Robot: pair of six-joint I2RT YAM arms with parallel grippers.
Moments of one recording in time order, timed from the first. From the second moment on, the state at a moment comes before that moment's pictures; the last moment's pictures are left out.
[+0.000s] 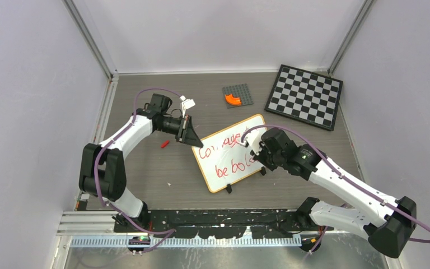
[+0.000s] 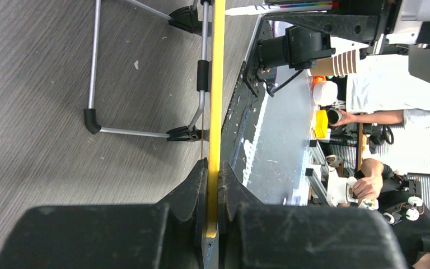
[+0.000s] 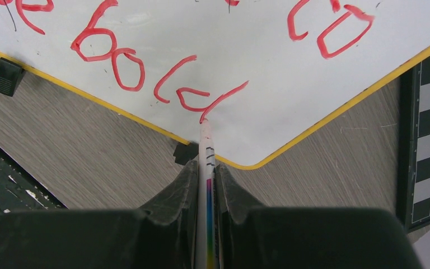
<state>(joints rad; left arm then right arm) -0.27 1.58 1.11 -0.62 1.15 0.03 0.76 0.99 0.84 -0.74 0.10 -0.31</state>
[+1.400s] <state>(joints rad) -0.18 1.50 1.23 -0.77 1.00 0.05 0.76 0.98 1.15 -0.85 -0.03 -0.24</state>
